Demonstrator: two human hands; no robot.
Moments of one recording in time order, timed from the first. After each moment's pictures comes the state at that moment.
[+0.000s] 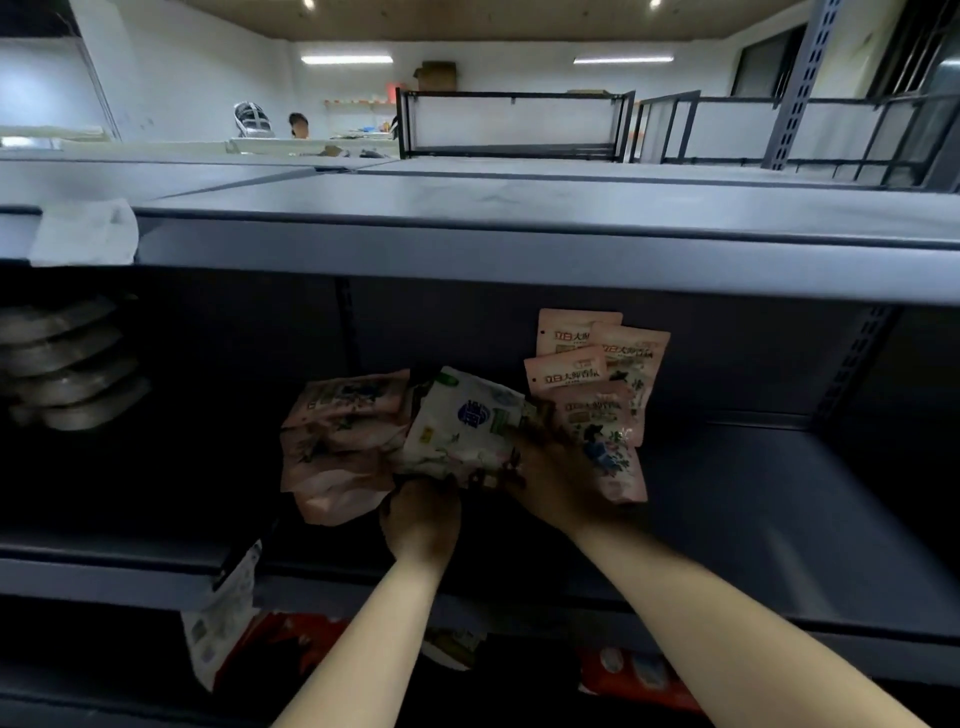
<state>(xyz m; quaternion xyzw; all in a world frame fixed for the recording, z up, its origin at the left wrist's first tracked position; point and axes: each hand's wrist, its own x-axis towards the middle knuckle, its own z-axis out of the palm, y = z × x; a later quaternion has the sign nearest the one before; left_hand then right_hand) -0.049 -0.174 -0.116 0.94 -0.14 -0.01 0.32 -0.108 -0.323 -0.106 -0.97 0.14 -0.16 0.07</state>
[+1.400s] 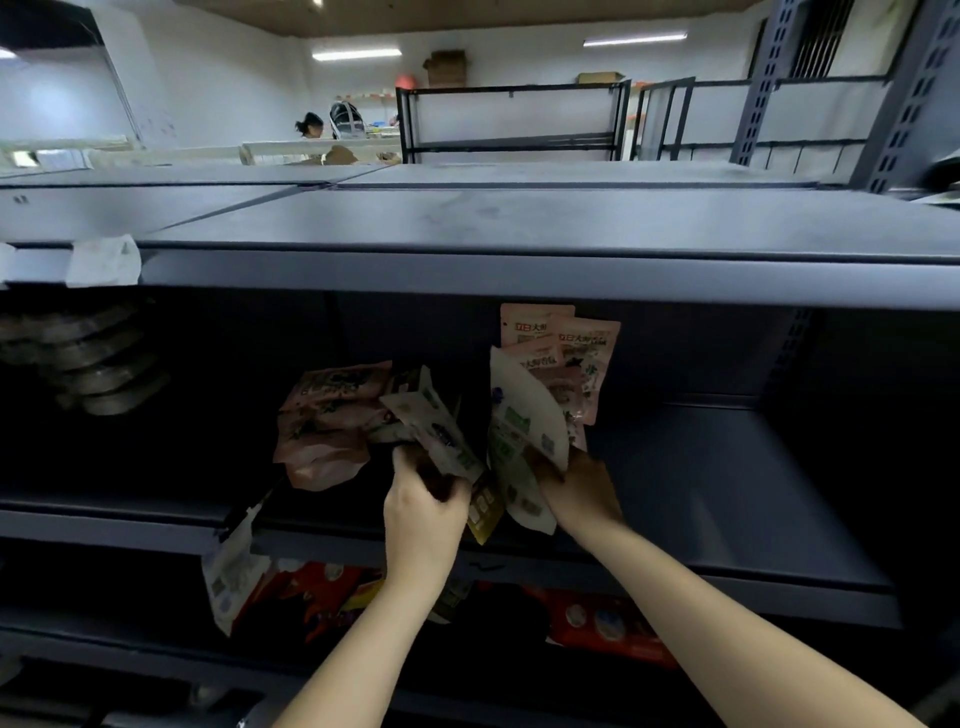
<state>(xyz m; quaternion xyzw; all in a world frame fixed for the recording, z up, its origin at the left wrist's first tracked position) -0.169 -0.162 -0.061 0.80 -0.19 0.07 0.57 -0.222 -0.324 -0.077 -0.81 0.29 -0.19 0.47</state>
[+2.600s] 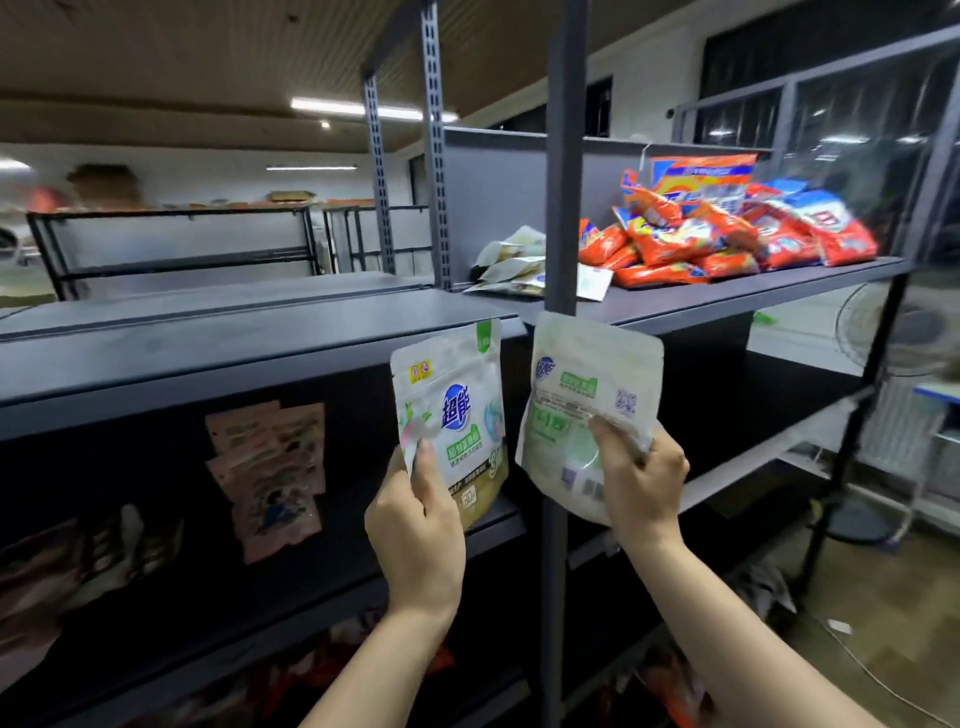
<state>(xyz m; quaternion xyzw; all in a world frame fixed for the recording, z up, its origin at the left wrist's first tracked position) -0.421 -0.219 0.054 0.60 -0.38 0.02 0.70 -0.562 -0.314 0.050 -0.53 0.35 -0.70 0.31</state>
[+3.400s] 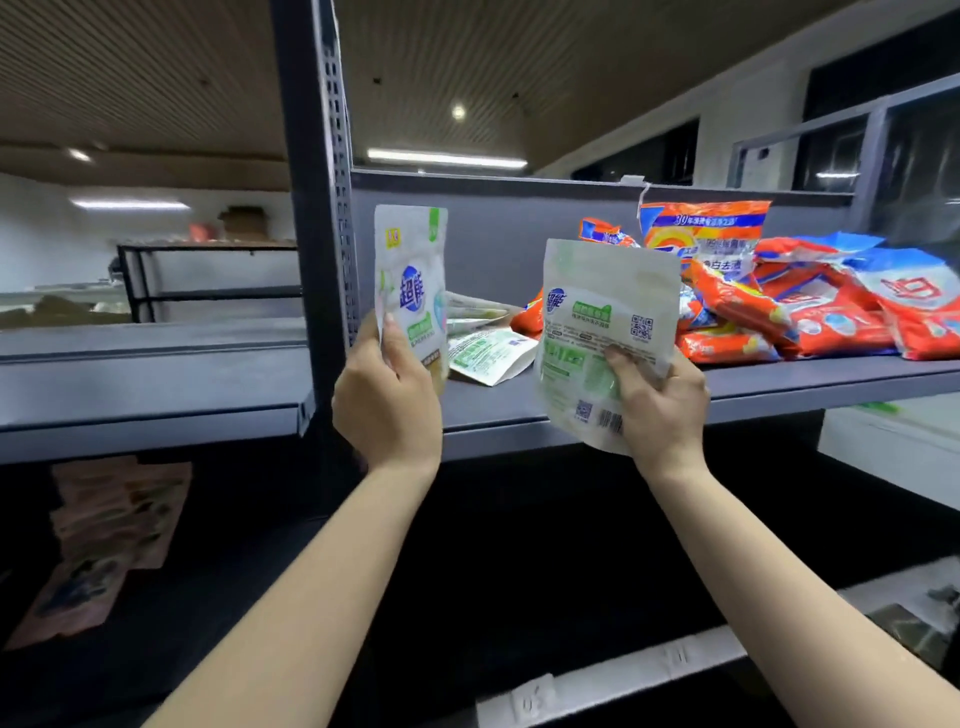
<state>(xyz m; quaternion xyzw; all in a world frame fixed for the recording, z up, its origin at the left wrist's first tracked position) -0.591 -0.521 0.179 0.64 -0.22 0.28 0.68 -0.736 -0.645 0.156 -0.61 0.22 -0.68 0.34</state>
